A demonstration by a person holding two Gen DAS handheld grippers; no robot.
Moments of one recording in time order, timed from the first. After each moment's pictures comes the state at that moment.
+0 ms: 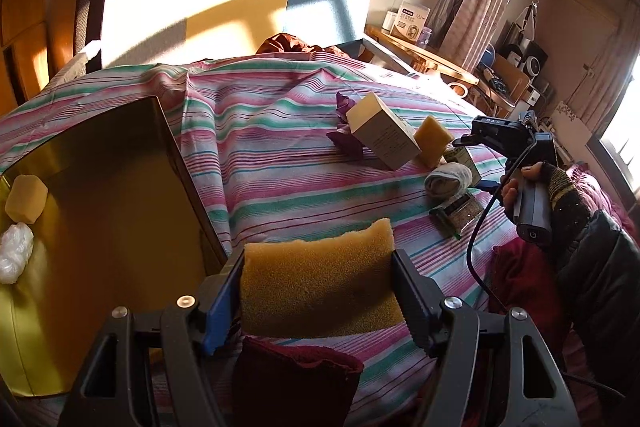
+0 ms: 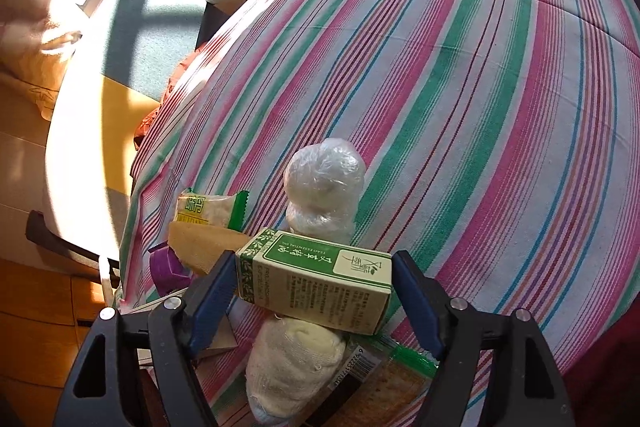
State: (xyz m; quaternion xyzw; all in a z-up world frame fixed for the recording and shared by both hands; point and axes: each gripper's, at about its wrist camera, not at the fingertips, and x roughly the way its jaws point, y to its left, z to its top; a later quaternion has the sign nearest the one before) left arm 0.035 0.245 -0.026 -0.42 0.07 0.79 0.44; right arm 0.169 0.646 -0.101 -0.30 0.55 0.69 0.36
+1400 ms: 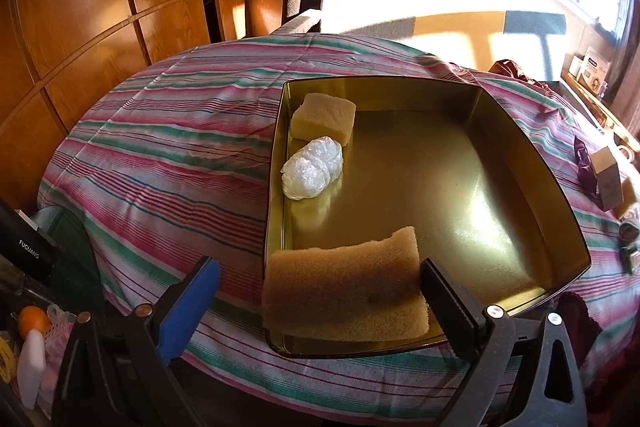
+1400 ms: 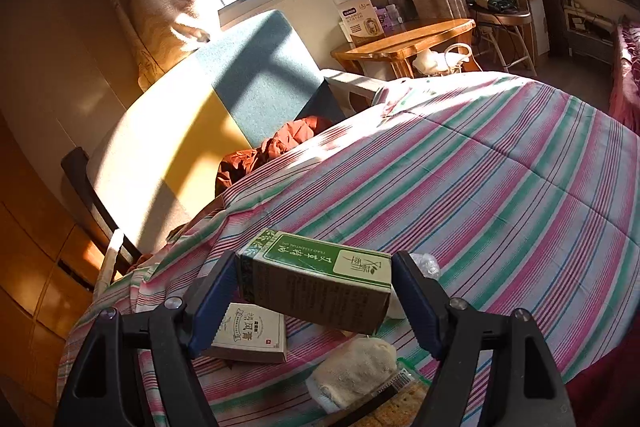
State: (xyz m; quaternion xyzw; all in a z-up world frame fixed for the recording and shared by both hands) left arm -0.042 0.029 -0.058 -0.43 0.06 0.89 0.13; right arm 0.156 0.584 0.014 -0.21 0.32 0.86 0.34
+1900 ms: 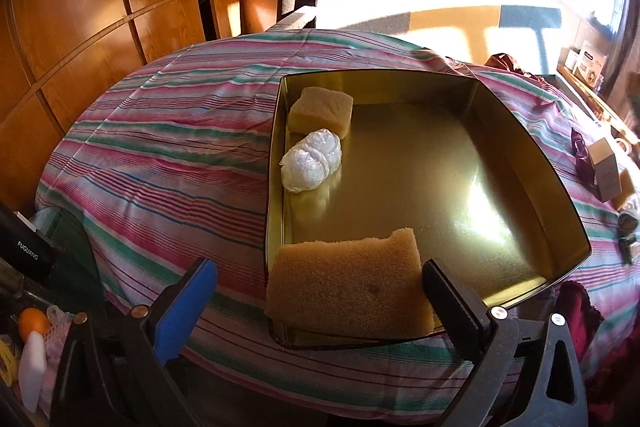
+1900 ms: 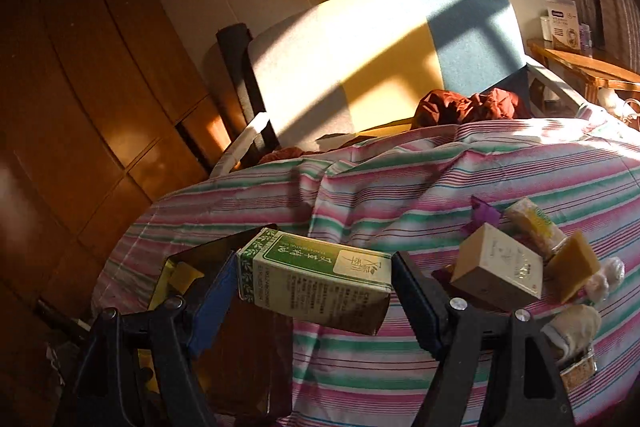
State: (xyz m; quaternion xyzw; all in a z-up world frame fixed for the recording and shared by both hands) left arm -0.039 0.029 -0.061 -0.43 0.07 0.89 0.14; right arm 0.020 0.385 0.050 -0.32 0.22 0.92 0.04
